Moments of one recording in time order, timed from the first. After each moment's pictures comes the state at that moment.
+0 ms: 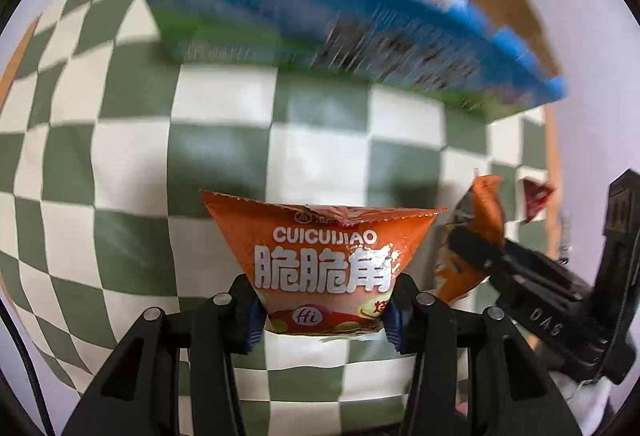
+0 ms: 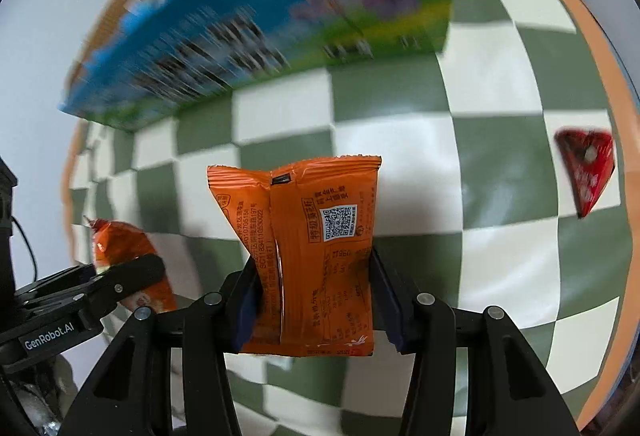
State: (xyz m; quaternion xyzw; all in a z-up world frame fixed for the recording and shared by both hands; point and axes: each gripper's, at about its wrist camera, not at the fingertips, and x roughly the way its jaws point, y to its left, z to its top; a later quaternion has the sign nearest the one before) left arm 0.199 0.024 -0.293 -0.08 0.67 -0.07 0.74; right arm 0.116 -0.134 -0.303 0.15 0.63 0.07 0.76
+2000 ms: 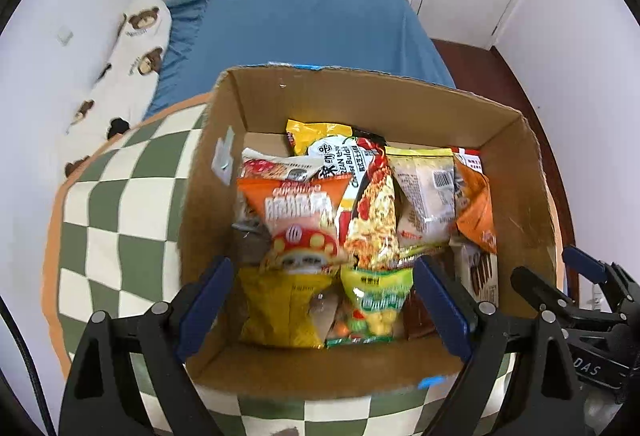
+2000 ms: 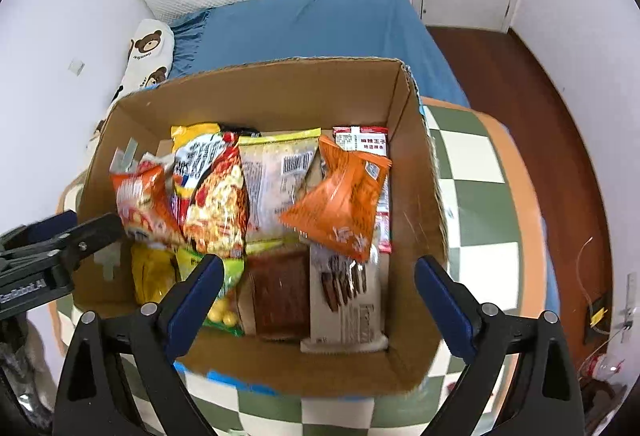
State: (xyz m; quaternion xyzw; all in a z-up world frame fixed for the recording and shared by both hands) left arm 0.380 0.031 -0.223 -0.01 0.57 -0.02 0.82; right arm 0.325 -0.139 -0.201 0.03 0.56 0.02 0.83
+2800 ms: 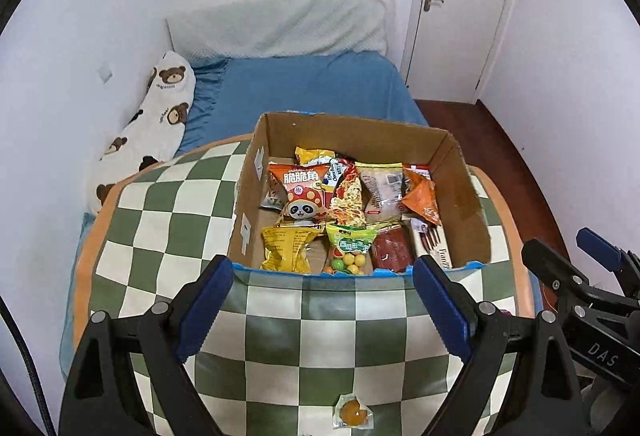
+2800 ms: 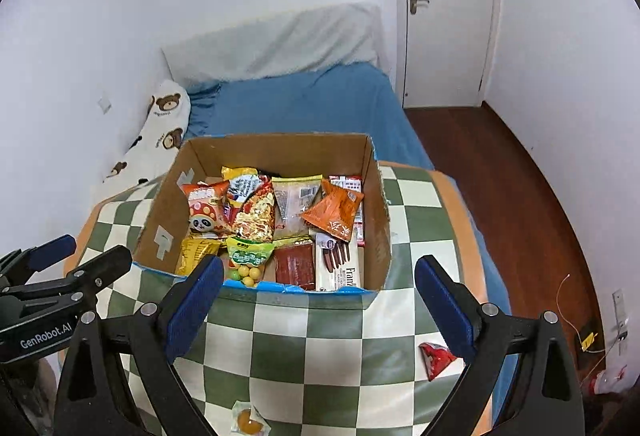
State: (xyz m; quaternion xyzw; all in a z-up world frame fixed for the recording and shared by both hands) left arm 0.225 0.020 -0.127 -0.01 0.45 -0.01 0.89; right arm 0.162 -0.134 -0.082 0.01 0.41 0.01 0.91
